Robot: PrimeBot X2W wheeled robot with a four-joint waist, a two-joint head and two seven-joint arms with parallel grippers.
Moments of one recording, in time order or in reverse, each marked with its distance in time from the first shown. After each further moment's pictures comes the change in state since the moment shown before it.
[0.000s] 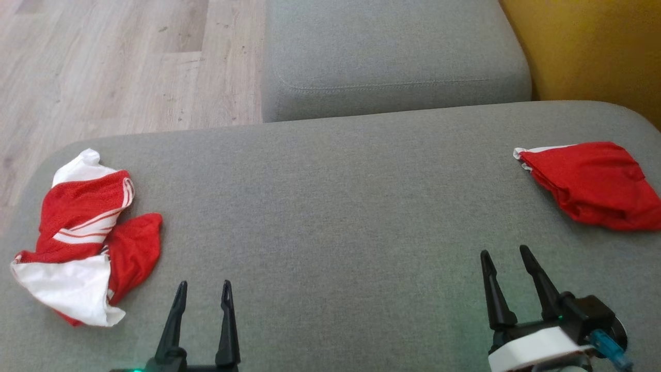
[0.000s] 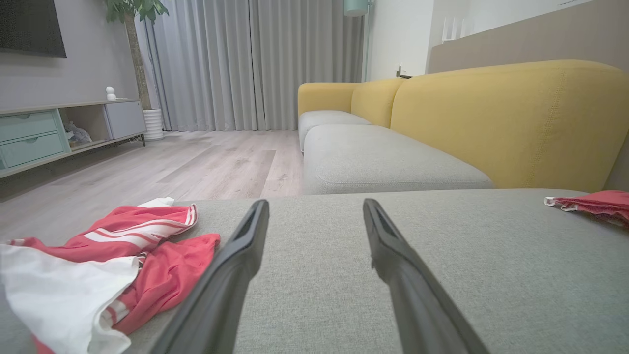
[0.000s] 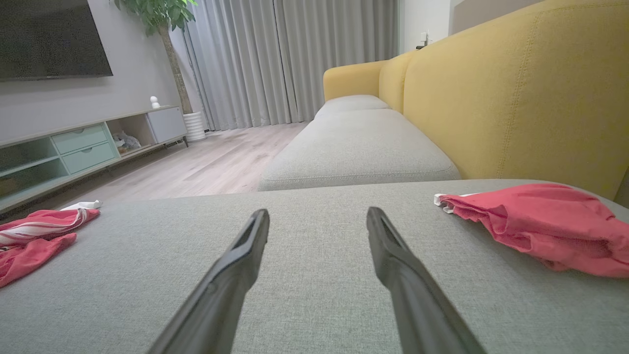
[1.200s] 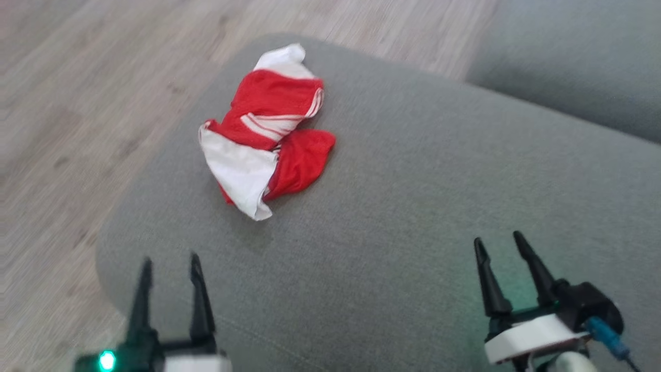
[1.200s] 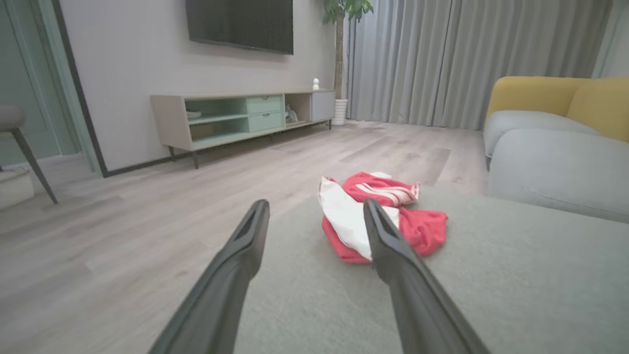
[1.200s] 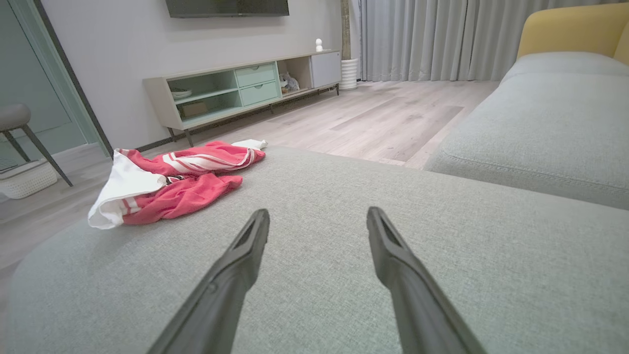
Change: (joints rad) left arm -0.038 0.000 0.064 -0.072 -0.002 0.055 0.000; right arm -0.042 -0.012 0.020 -0.003 -0.012 0.000 0.000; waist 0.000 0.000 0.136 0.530
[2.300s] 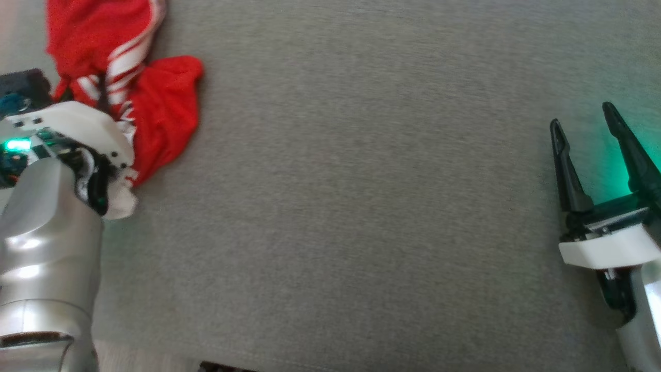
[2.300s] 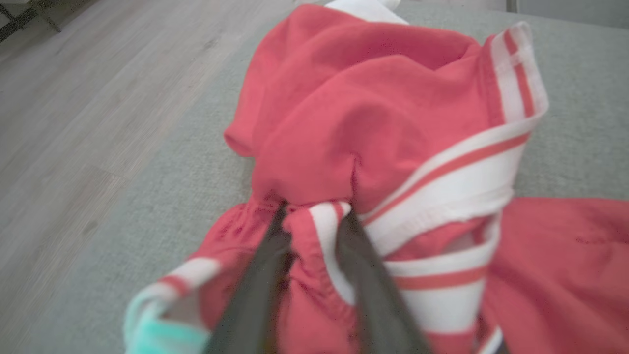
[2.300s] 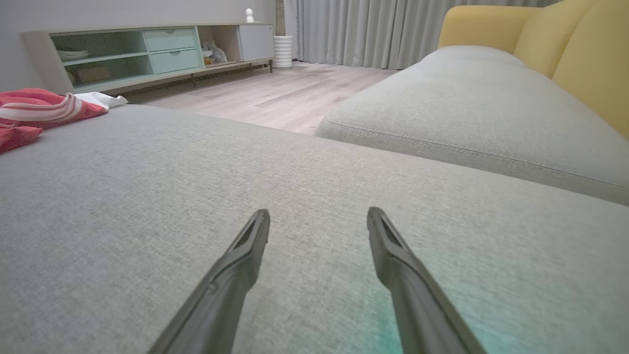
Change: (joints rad) left arm -1.052 0.164 0.139 1.036 -0.159 -0.293 0.333; right arm -0.227 -0.258 -0.036 -0.158 -0.027 0.000 -0.010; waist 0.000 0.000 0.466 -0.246
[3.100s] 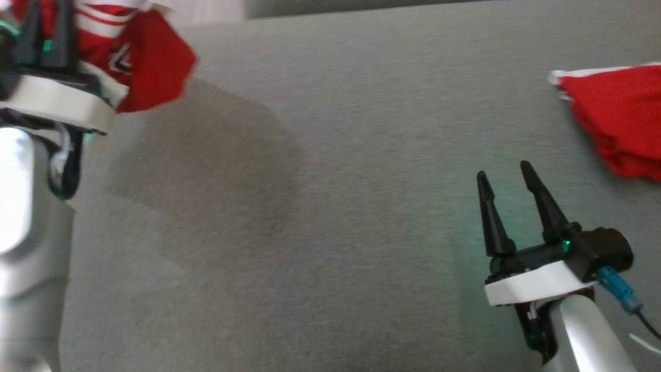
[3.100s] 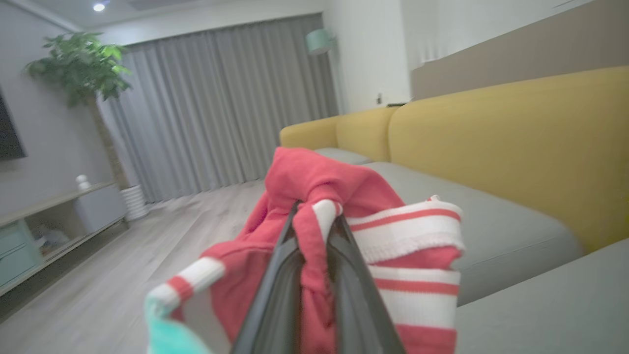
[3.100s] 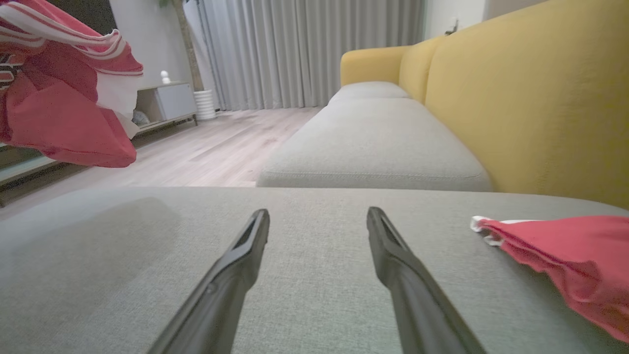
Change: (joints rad) left arm 0.142 0.135 -0.139 -0.625 0.045 -0.007 -0.153; right arm 0.066 0.225 0.059 0.096 0.022 0.000 0.002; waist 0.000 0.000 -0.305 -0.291
